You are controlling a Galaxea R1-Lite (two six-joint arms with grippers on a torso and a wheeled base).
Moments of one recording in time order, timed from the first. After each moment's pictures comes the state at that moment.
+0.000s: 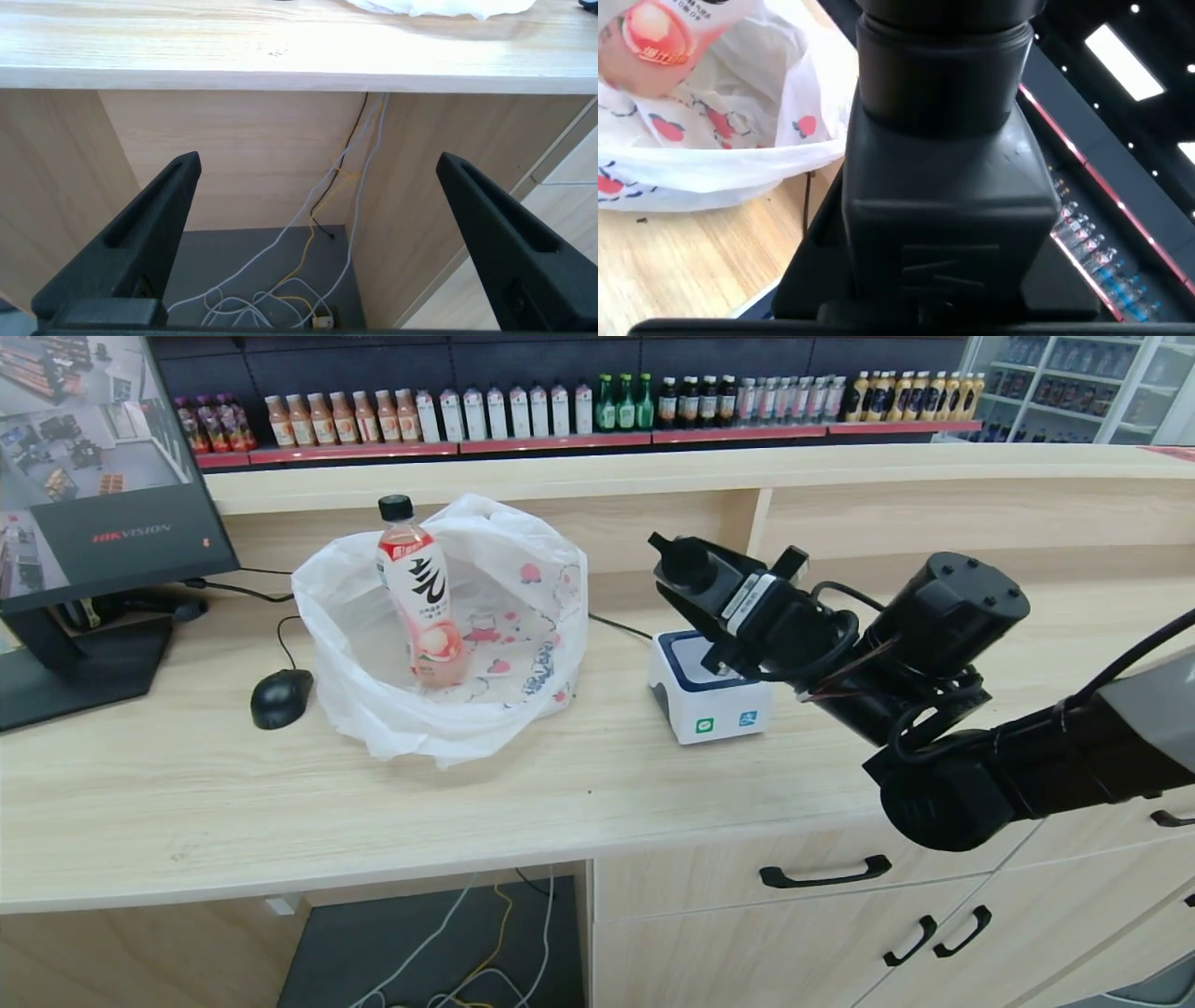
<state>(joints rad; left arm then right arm) 0.00 0.00 0.00 0.00 0.00 0.00 0.49 2.01 -1.08 -1.36 0.36 -0.95</state>
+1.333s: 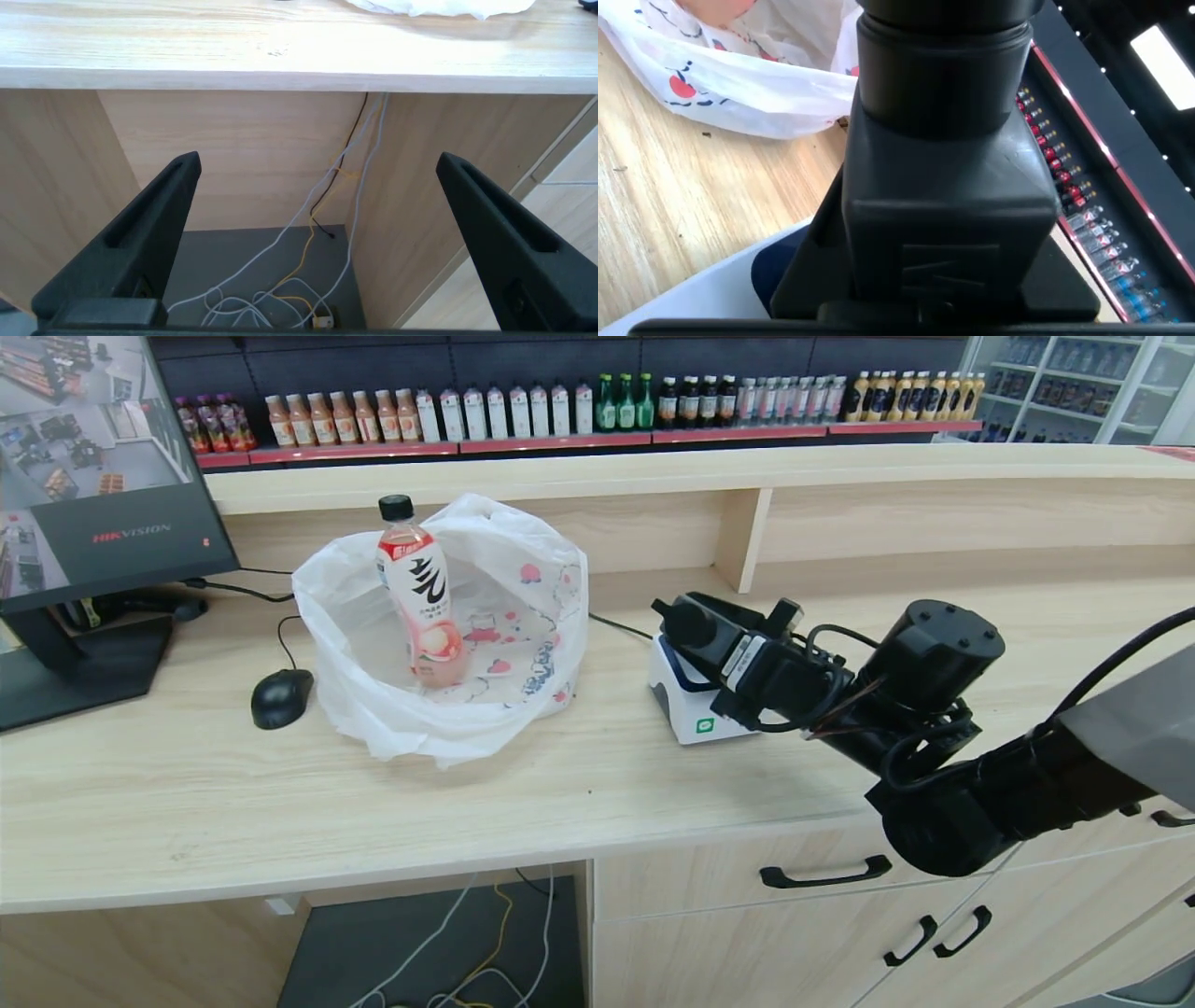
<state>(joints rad) 0.00 0.00 0.00 0.00 0.00 0.00 0.44 2.05 -0.98 -1.41 0.40 -1.00</state>
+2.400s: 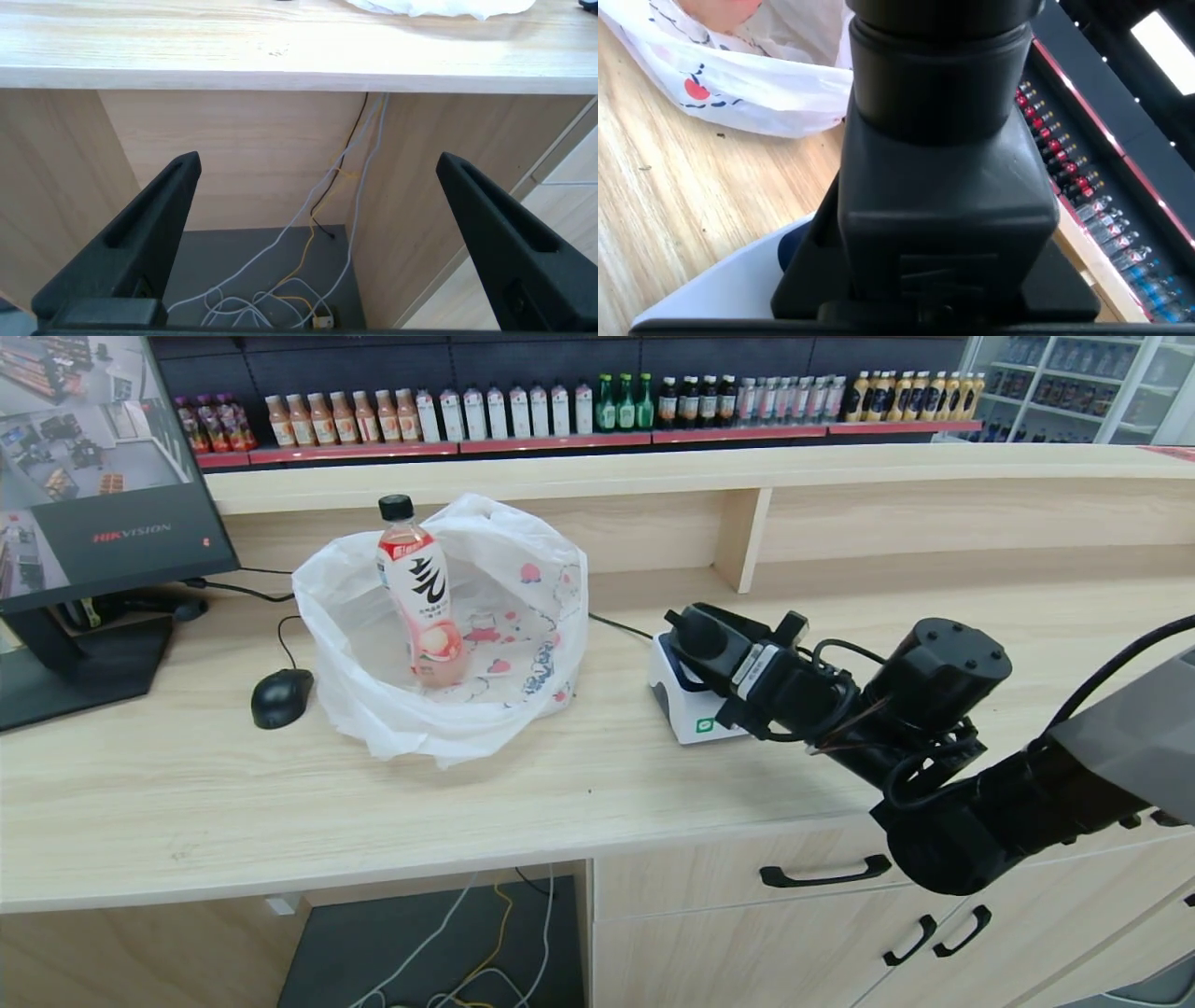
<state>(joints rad) 0.00 0.00 0.00 0.00 0.00 0.00 0.44 2.06 -0.92 -1.47 0.39 -0.93</state>
